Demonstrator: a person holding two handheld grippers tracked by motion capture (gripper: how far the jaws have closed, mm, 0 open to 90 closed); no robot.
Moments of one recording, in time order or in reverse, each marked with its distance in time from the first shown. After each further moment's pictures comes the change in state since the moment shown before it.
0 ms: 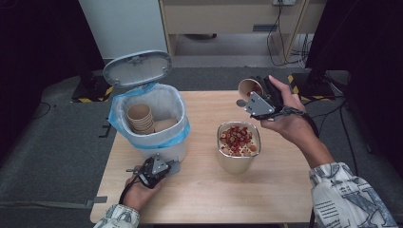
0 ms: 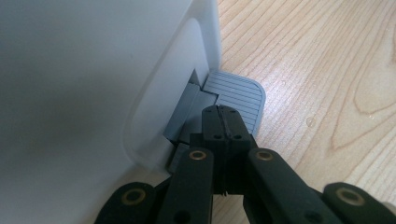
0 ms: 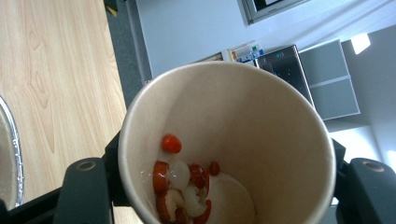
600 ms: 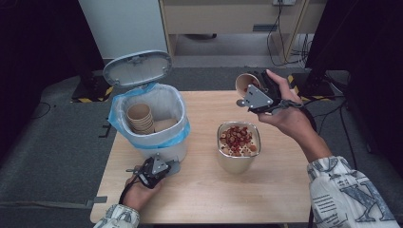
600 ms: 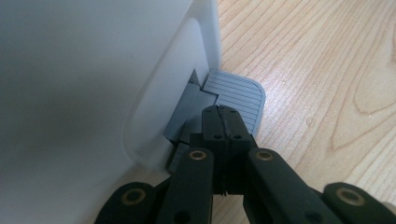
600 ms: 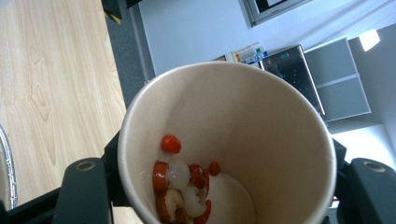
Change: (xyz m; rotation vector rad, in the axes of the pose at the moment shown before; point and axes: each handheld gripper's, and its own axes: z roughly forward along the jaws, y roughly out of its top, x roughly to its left) left arm 0.000 0.000 0.000 0.000 -0.001 -0.001; right arm -0.012 0.009 0.009 0.000 0.021 0.017
